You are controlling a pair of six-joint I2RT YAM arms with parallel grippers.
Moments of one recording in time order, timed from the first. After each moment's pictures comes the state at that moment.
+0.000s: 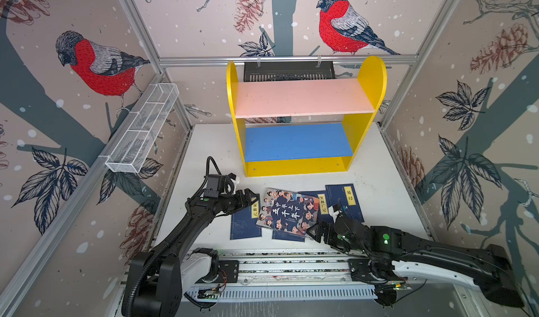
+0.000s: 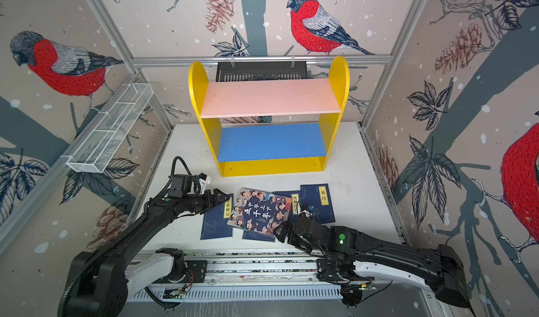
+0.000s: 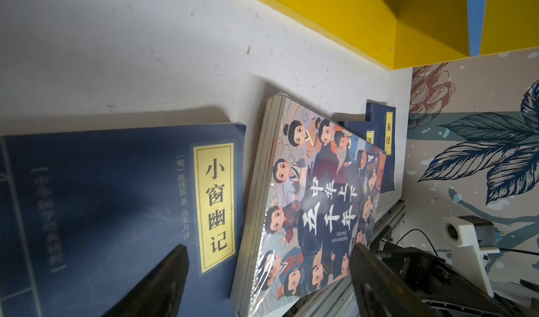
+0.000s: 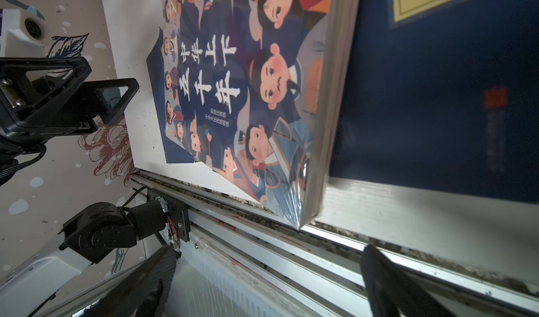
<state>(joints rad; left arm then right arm) -0.16 1.10 0.53 -0.41 0.65 -0.50 1.23 0.70 0.38 -0.46 0.04 1.41</state>
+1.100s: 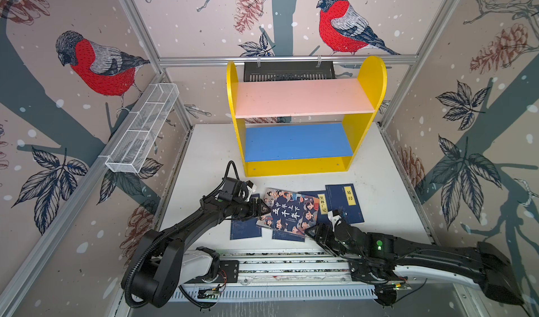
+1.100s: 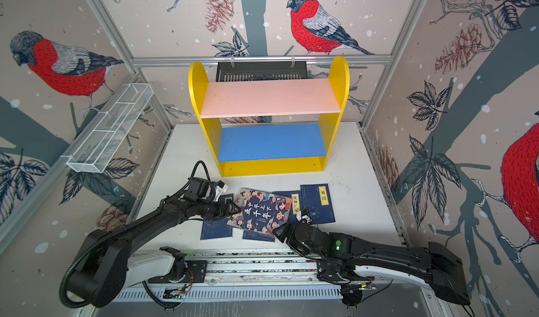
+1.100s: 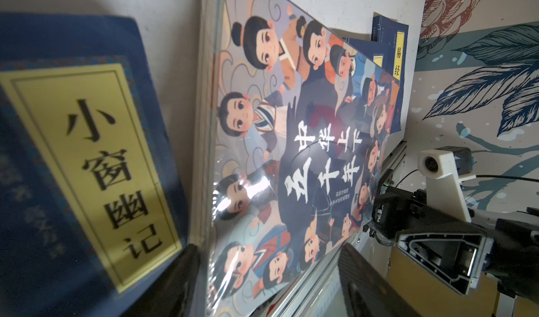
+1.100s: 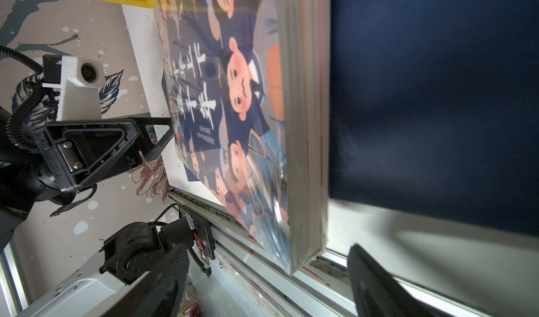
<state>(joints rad) -0.36 1.20 0.50 -0.34 0.70 -0.52 1.25 0.72 0.19 -0.13 0.07 1.57</state>
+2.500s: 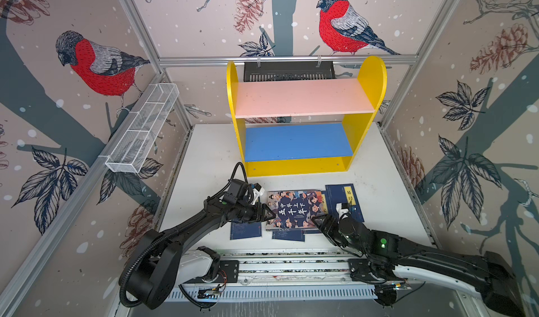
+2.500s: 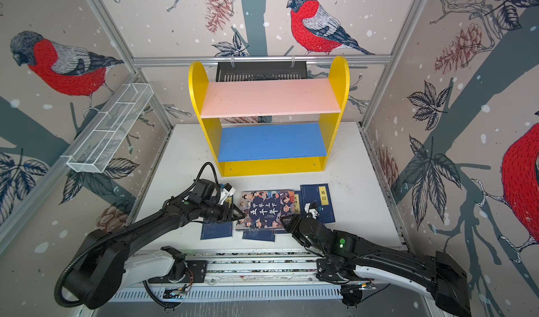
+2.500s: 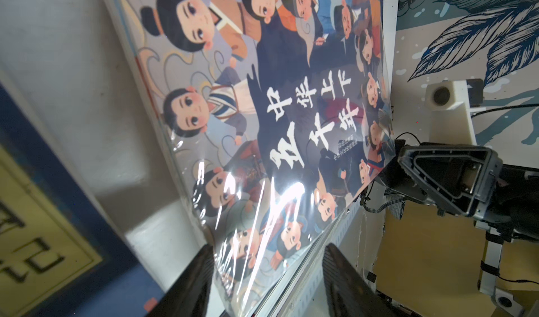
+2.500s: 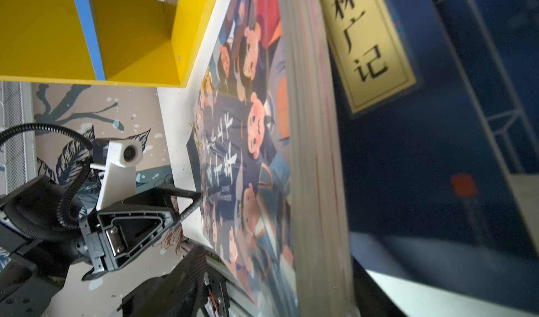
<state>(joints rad) -0.48 1.20 0.50 -0.31 0.76 -0.50 1.14 0.65 0.20 -0.16 0.19 1.55</state>
